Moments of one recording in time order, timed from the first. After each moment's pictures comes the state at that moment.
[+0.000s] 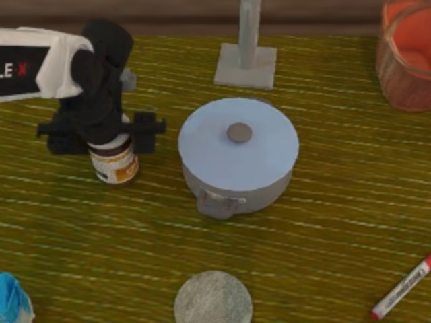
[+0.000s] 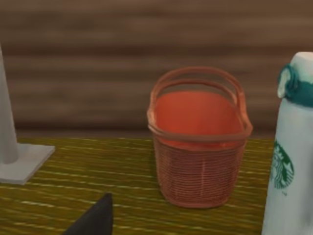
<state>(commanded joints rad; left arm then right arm) -0.32 2.02 1.33 -0.61 -0.10 -0.30 0.00 0.00 0.00 0.00 0.00 0.00</state>
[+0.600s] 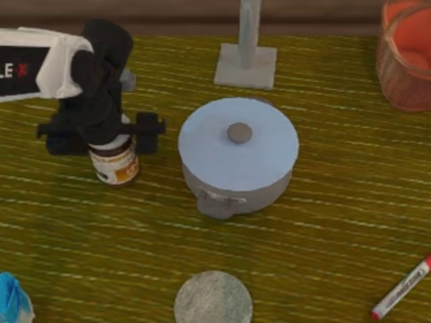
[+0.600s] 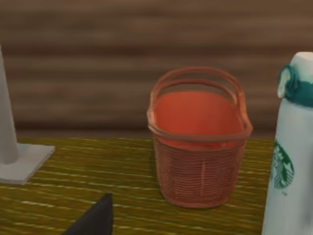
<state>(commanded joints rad) -0.32 2.02 1.33 -0.61 -0.10 -0.30 0.00 0.00 0.00 0.00 0.00 0.00</state>
